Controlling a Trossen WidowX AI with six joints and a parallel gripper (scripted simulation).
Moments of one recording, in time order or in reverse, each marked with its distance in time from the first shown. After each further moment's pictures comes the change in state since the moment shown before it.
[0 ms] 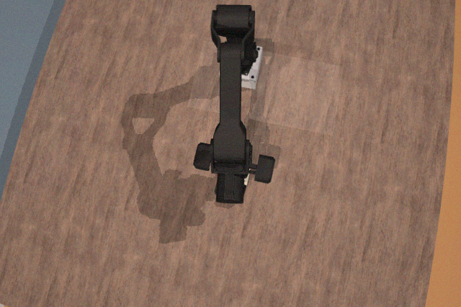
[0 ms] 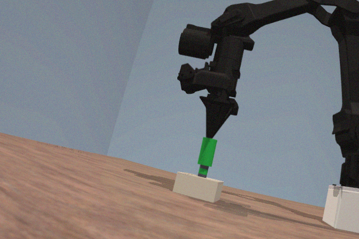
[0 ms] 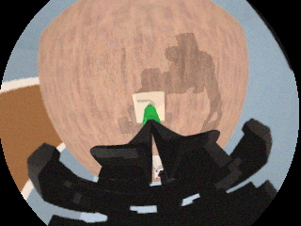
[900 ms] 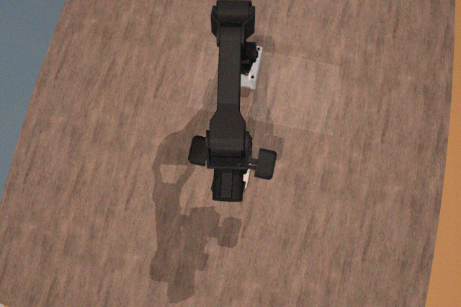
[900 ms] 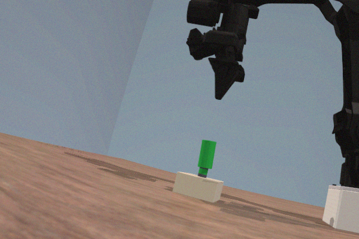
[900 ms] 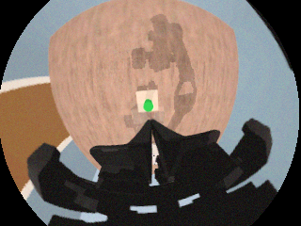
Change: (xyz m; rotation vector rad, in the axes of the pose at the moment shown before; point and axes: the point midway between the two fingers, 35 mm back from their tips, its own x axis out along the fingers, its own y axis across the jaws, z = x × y) arm -0.080 0.000 0.001 -0.001 0.004 -0.003
